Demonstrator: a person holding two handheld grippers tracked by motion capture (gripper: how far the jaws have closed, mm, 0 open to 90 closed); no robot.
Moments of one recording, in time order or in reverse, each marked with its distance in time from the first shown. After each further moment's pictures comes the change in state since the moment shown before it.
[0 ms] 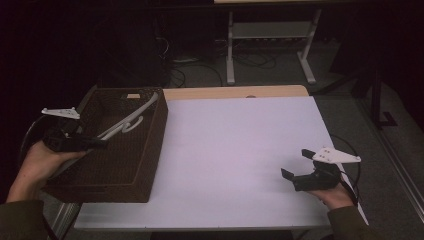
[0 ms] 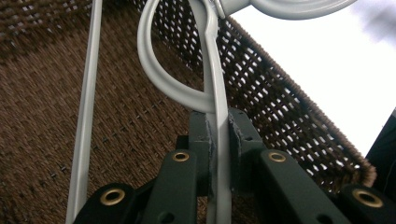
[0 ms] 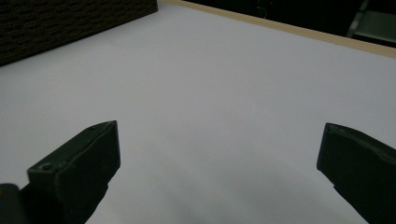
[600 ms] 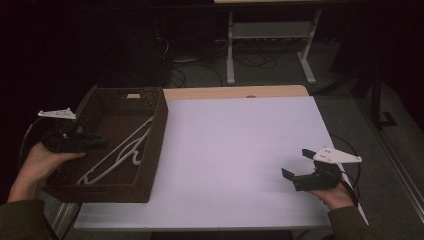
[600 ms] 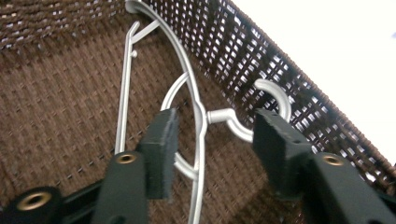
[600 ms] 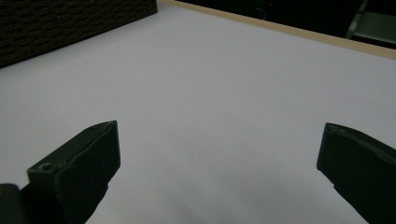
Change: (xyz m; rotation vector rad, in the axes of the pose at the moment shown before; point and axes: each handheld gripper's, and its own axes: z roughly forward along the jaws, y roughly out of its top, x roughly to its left) left arm 0.011 -0.009 0.002 -0.088 0.039 -0.026; right arm 0.000 0.000 -0.001 -0.005 -0.003 0.002
